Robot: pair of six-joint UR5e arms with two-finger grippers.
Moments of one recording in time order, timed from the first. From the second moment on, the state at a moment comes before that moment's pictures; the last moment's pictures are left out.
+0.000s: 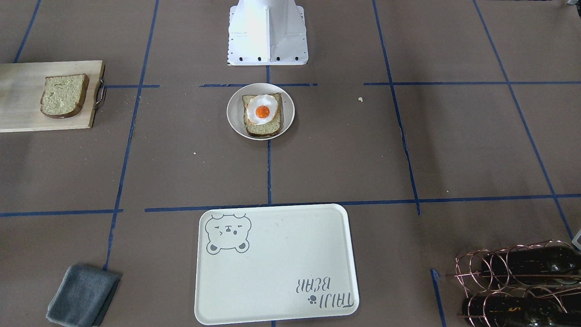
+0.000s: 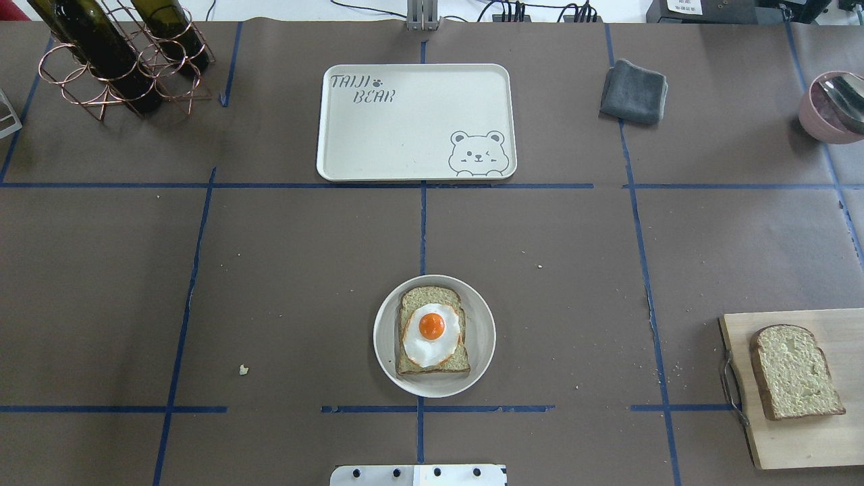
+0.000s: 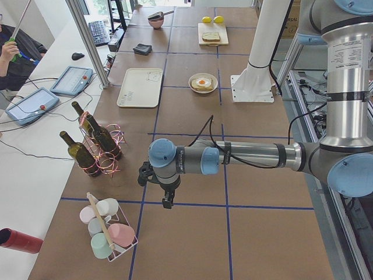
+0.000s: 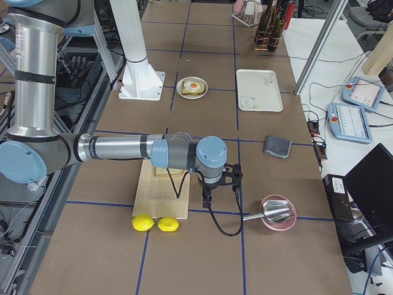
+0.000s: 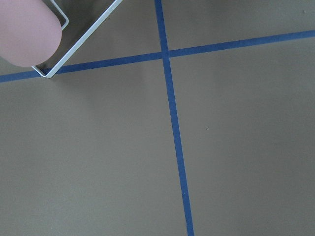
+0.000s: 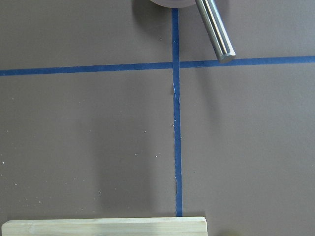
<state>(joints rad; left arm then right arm) -1.53 -1.48 -1.69 -1.54 -2.37 0.13 1.61 -1.70 1.78 -1.67 2.41 0.00</state>
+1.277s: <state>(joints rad) -1.47 -1.65 -1.74 -1.56 -2.37 0.11 1.42 -1.61 1.86 -1.51 2.46 0.25</state>
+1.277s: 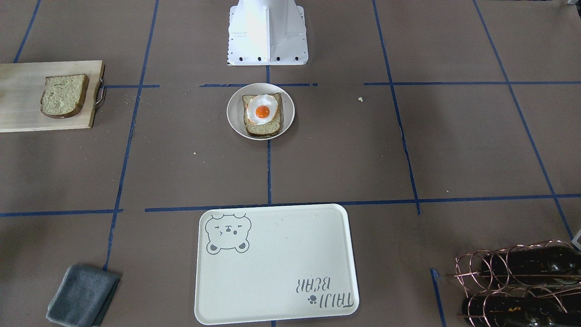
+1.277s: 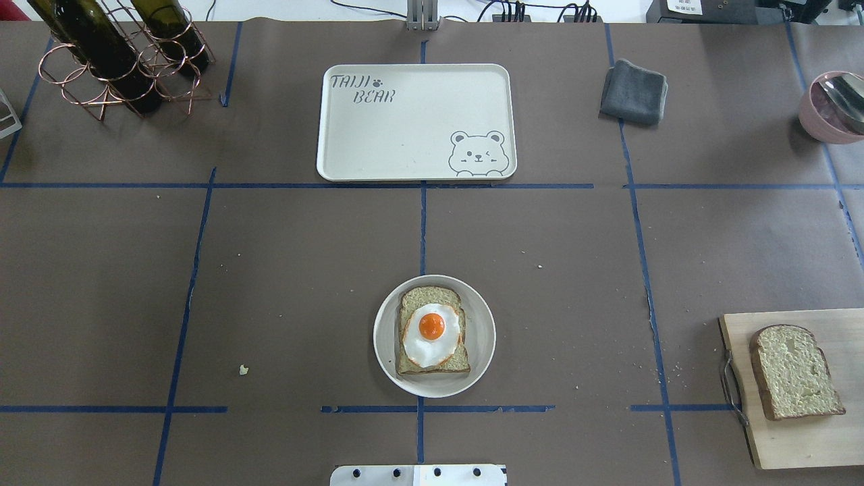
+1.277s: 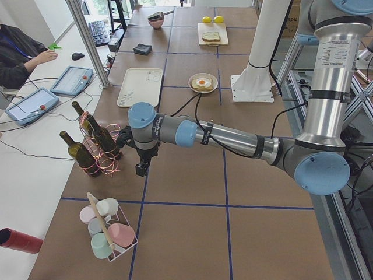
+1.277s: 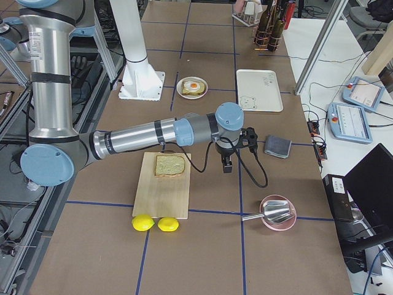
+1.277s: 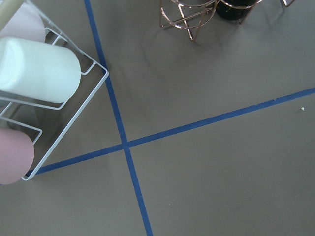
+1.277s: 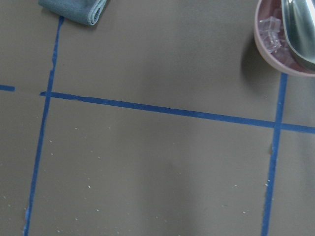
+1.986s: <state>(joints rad) -1.38 -1.76 -1.75 -1.62 -2.38 0.07 1.16 -1.98 1.92 -0.89 2.36 0.73</state>
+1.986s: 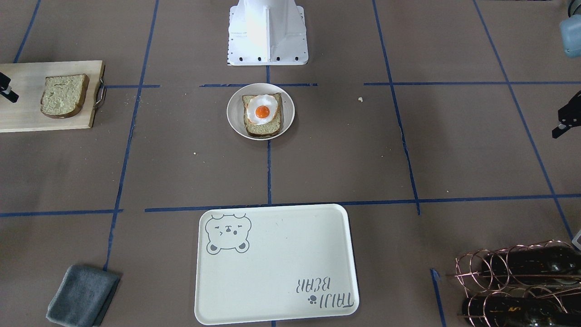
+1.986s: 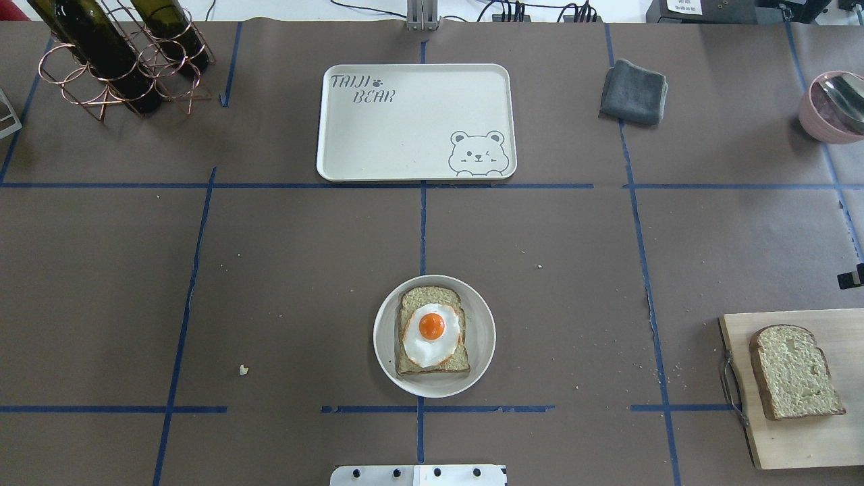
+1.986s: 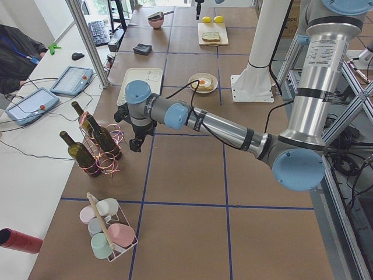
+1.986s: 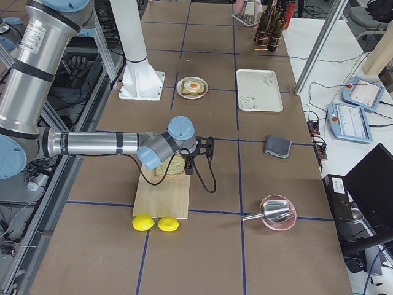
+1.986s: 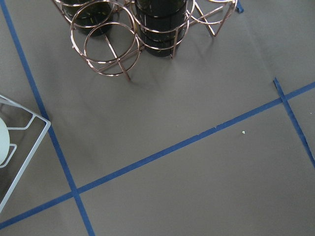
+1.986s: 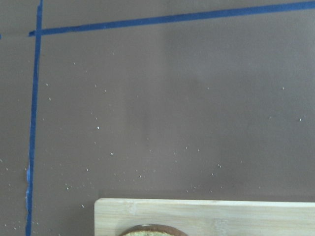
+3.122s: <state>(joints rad) -1.20 -1.84 -1.76 -1.92 -2.48 -0.37 0.80 -2.09 1.85 -0.60 2.12 0.97</state>
